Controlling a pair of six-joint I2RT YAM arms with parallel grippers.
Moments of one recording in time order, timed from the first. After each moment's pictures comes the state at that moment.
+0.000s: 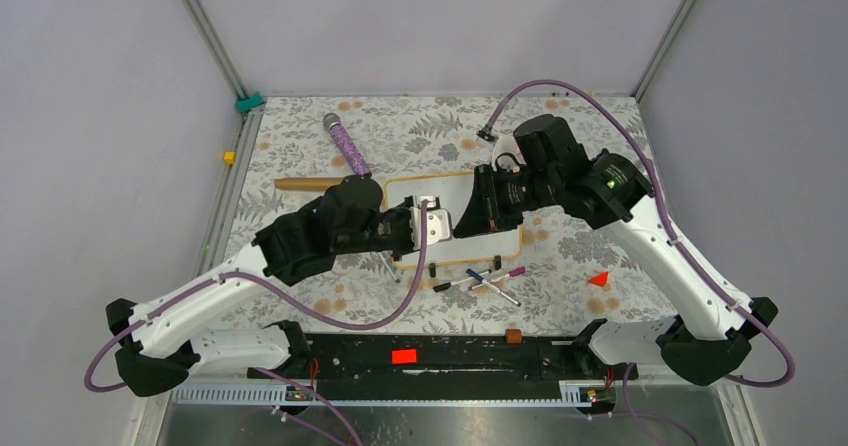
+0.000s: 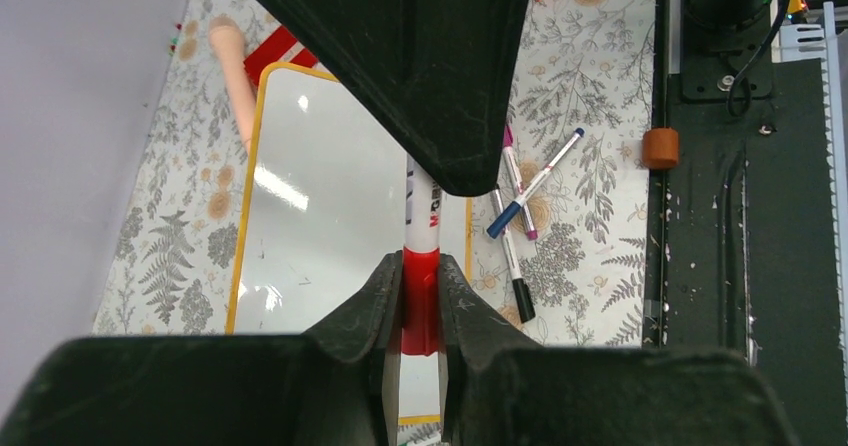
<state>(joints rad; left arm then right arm) -1.03 1.08 1.23 -0.56 0.23 0.46 0.75 1.29 1.61 -1.09 -0.48 0.63</state>
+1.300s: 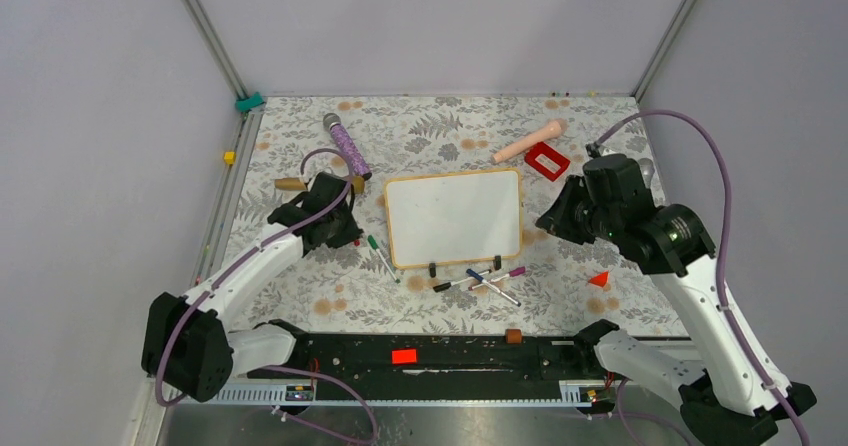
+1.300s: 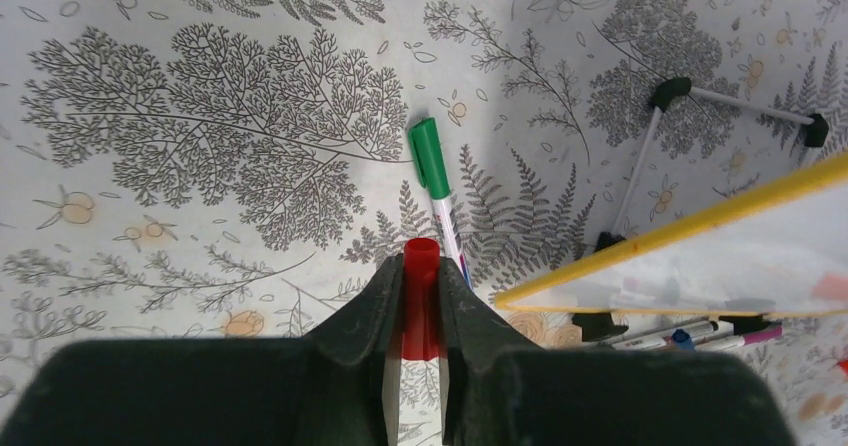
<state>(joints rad) -0.43 1.17 0.83 -0.66 -0.14 -0.78 0.50 0.98 1.37 -1.20 0.06 0.75</state>
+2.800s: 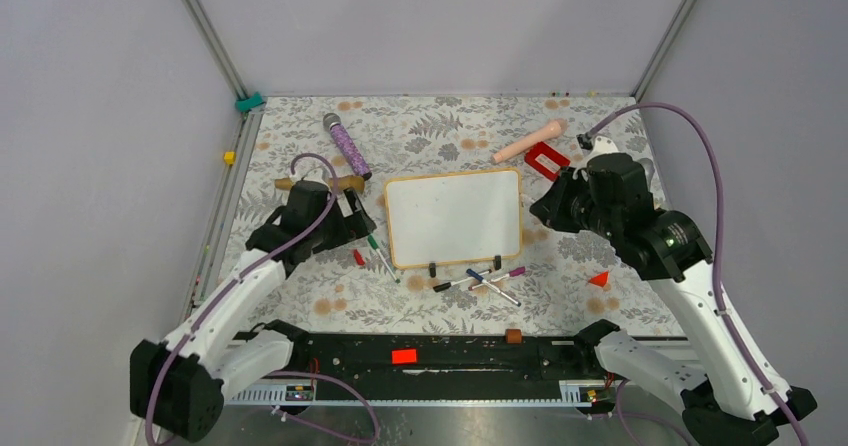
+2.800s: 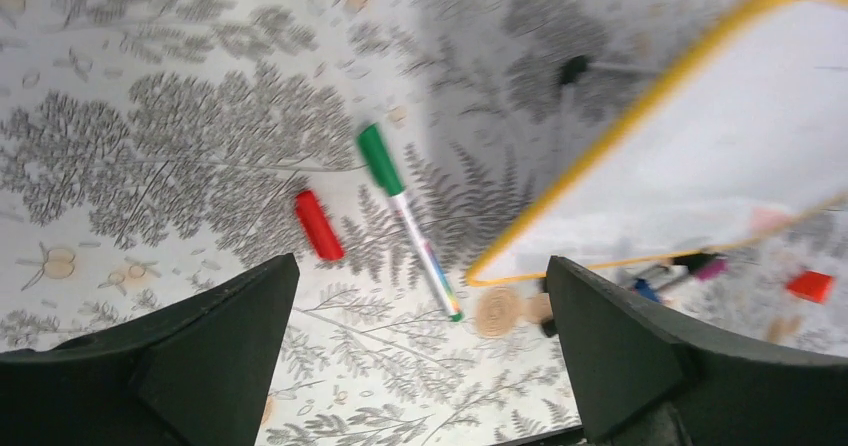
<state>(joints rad) -0.36 1.04 0.71 -0.52 0.01 -0.67 0.50 0.90 1.25 -0.98 0.03 0.57</state>
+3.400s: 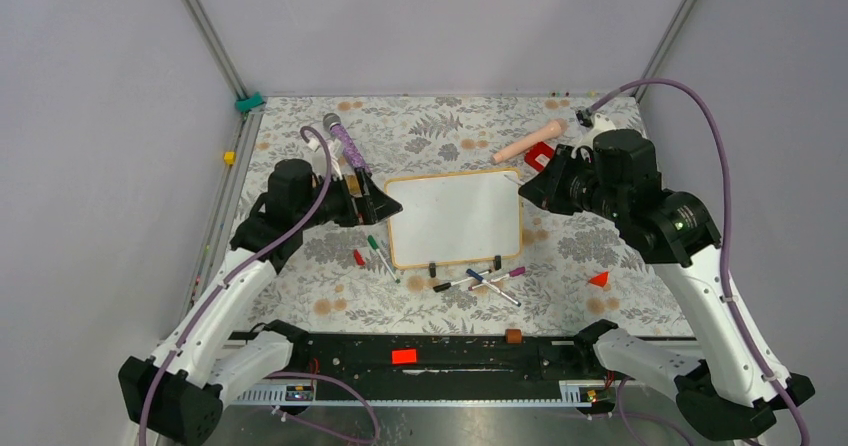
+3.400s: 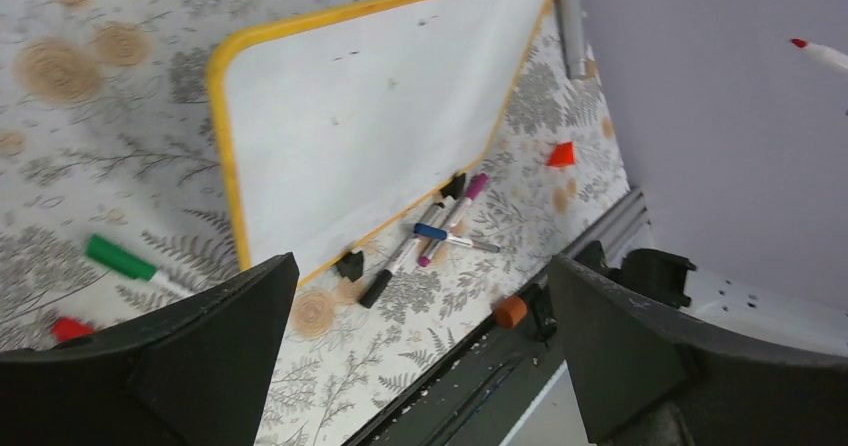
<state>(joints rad) -0.35 0.93 0.86 -0.40 0.44 -0.58 0.50 1.01 1.44 -0.99 -0.07 0.61</state>
